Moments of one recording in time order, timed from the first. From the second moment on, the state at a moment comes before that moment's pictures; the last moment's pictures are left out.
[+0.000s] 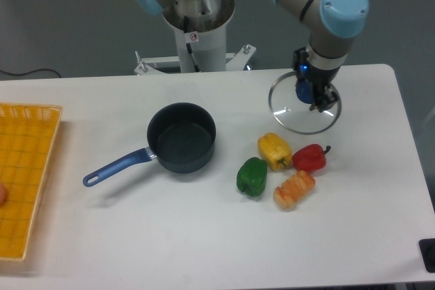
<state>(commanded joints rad) 2.85 -1.78 -1.71 -1.27 1.62 1.96</state>
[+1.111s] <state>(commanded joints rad) 2.95 -1.90 -1.71 -1.16 1.63 2.09</state>
